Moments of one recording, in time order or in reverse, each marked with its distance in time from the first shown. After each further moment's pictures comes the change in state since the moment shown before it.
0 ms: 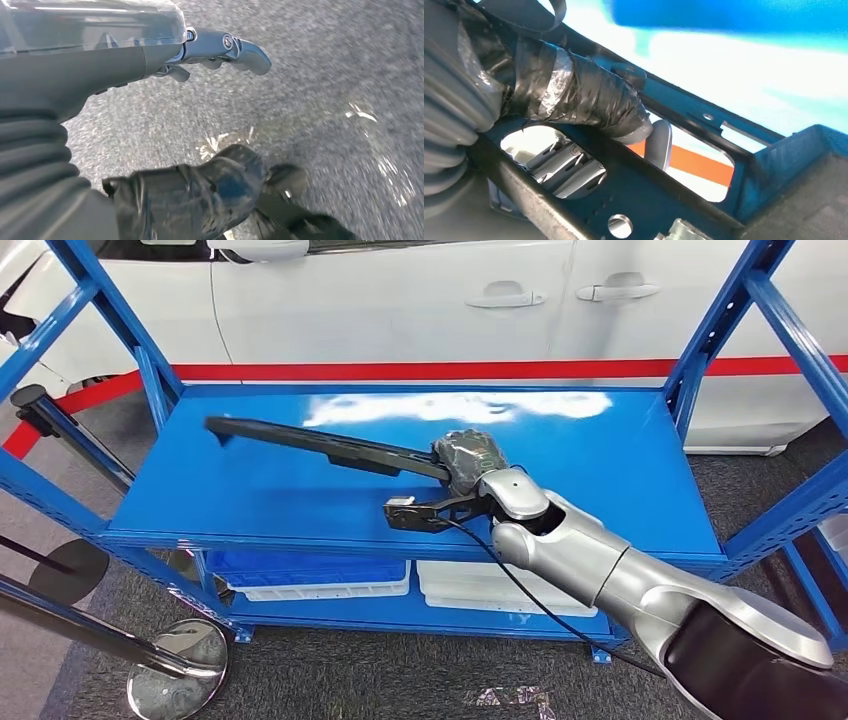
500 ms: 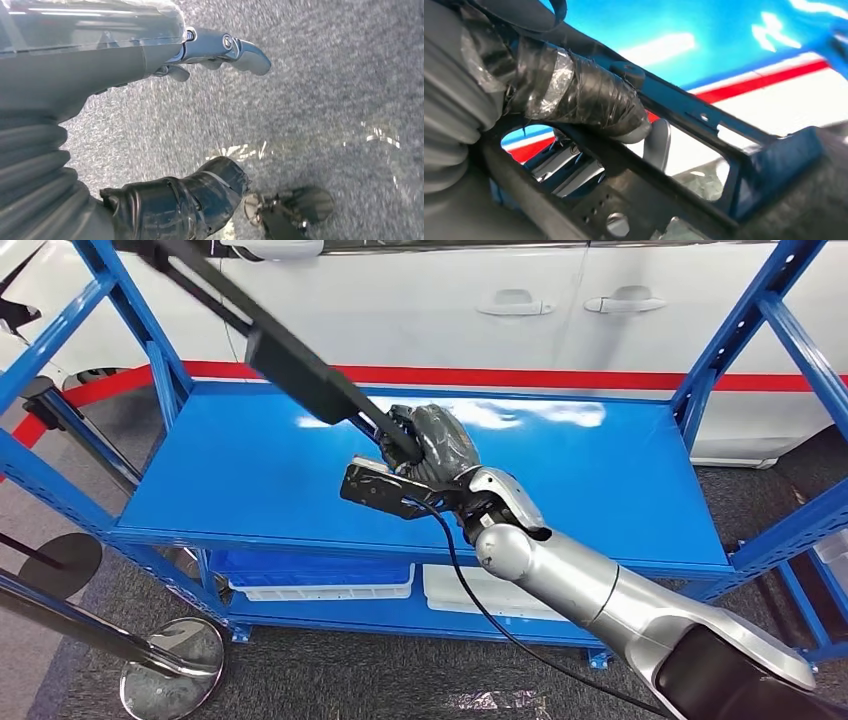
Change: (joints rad) left arm 0.002 -0.006 0.001 0.001 0.020 0.055 0.035; right arm 0.083 0.039 -0.128 -0.234 -0.407 -0.299 -0.198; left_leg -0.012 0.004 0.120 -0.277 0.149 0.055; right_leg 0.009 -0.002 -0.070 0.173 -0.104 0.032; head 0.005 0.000
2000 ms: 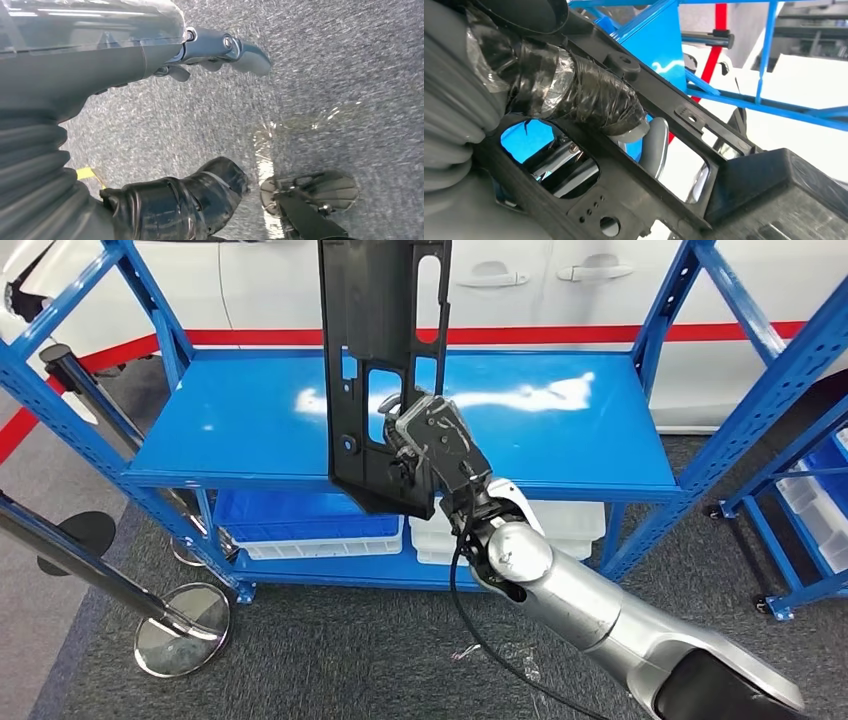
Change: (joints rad) left arm -0.002 -0.019 -0.002 0.003 0.003 0.037 0.066; right arm 0.078 0.026 -0.070 -0.175 -0.569 -0.169 -0.212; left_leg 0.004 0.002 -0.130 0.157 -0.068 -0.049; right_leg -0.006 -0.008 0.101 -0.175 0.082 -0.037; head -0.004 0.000
